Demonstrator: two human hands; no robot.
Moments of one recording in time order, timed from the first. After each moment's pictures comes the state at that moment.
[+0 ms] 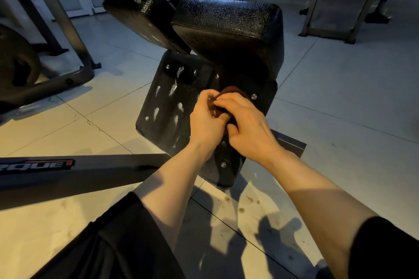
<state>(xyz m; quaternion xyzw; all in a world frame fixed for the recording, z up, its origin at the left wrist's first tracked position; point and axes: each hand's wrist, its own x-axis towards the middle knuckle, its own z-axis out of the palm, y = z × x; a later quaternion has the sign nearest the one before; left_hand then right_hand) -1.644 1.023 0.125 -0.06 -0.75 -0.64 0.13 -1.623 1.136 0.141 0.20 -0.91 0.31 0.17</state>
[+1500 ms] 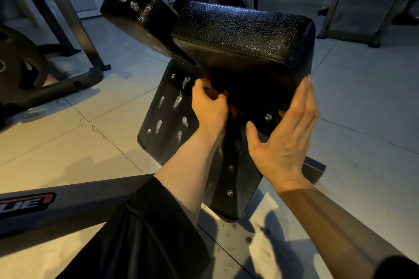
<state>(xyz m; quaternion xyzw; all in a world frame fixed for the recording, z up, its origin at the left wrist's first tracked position) -1.751 1.044 0.140 0.07 -0.67 -0.69 0.25 -1.679 1.153 0.118 0.05 -0.83 0.24 0.51</state>
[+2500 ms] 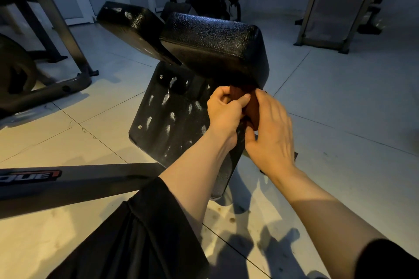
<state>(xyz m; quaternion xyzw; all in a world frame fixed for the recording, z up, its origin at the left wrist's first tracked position) -1.656 1.097 0.171 0.01 -0.55 -0.83 0.06 -1.619 1.183 0.132 0.04 -0.91 0.25 0.33</state>
